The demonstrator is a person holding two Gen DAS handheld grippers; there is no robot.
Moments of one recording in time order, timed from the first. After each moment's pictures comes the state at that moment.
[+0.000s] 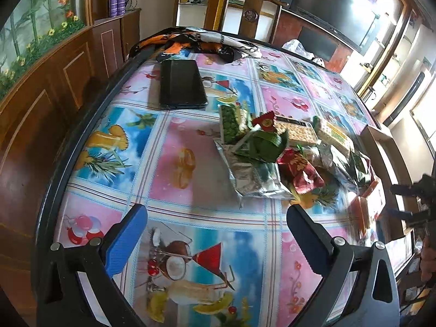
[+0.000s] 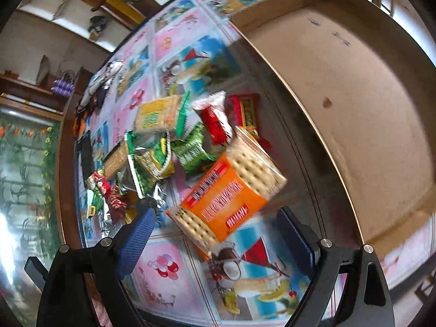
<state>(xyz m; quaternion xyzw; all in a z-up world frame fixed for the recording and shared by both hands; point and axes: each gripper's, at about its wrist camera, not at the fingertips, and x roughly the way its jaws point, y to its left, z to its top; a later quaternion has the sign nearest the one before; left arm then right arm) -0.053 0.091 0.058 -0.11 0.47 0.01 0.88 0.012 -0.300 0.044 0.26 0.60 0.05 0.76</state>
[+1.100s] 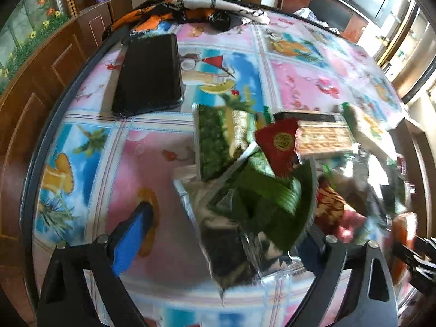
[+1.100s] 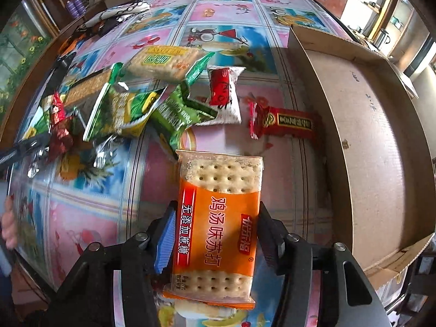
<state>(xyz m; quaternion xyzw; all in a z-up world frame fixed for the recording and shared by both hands) 0.049 0.056 0.010 -0.05 0.54 0.04 0.84 0.005 -0.248 0.019 -0.02 0.58 0.07 0.81</state>
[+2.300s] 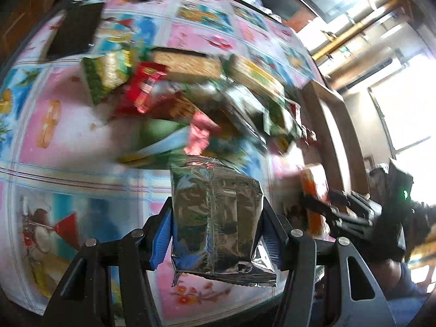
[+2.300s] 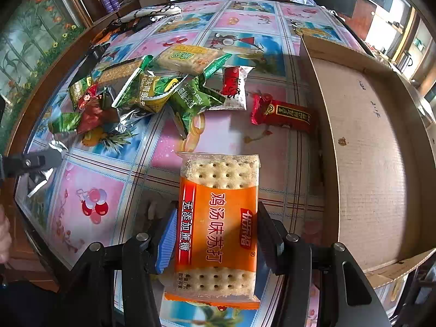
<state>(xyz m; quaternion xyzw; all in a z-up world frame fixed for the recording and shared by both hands) -0.027 -0.005 0.033 -0.19 0.57 -0.16 0.78 -0.020 -0.267 0.026 -0.03 0.56 0.15 0.82</state>
